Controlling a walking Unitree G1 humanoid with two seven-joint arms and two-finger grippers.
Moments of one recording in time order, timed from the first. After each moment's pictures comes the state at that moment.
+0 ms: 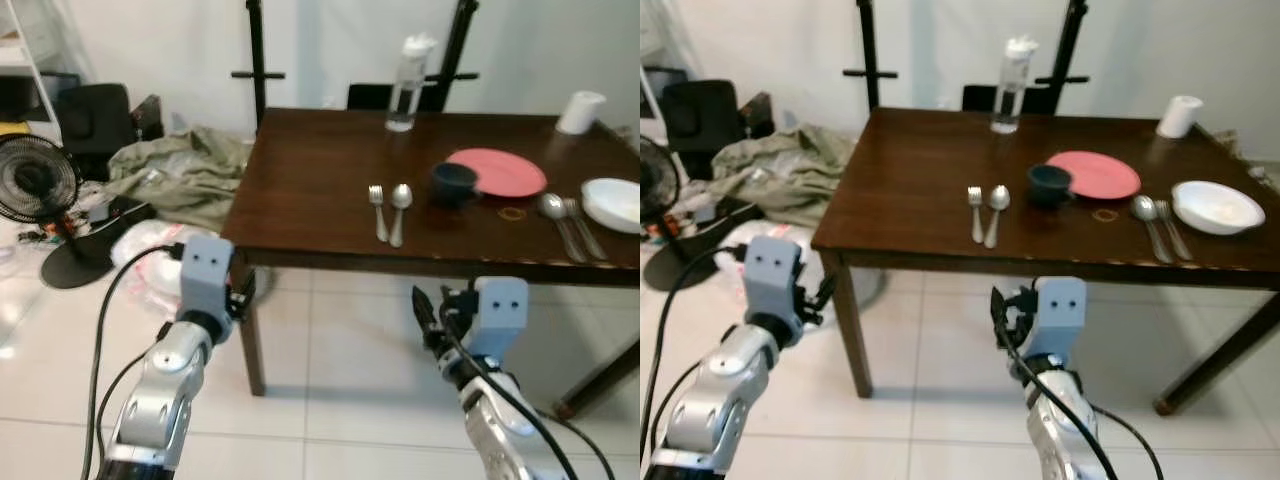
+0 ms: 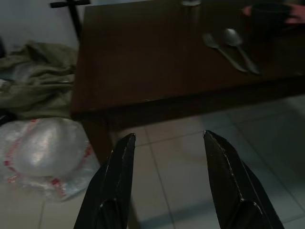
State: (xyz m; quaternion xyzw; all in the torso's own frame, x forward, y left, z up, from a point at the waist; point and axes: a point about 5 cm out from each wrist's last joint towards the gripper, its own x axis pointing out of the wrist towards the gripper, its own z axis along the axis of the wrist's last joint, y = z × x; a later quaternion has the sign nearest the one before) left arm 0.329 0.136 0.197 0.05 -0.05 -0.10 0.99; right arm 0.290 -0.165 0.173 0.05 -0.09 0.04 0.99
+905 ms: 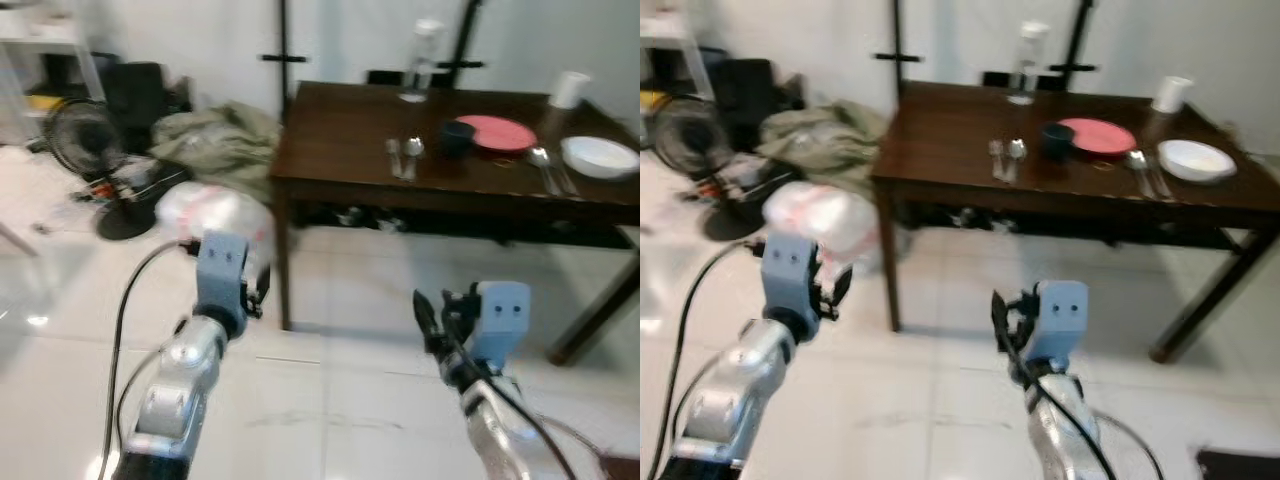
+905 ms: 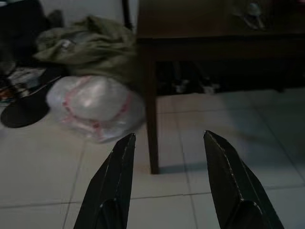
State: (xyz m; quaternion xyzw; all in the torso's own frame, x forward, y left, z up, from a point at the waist) left arm 0.333 0.130 0.187 0.02 -0.03 -0.09 1.00; right arm 0.287 -0.156 0.171 0.05 -0.07 0.07 0.99
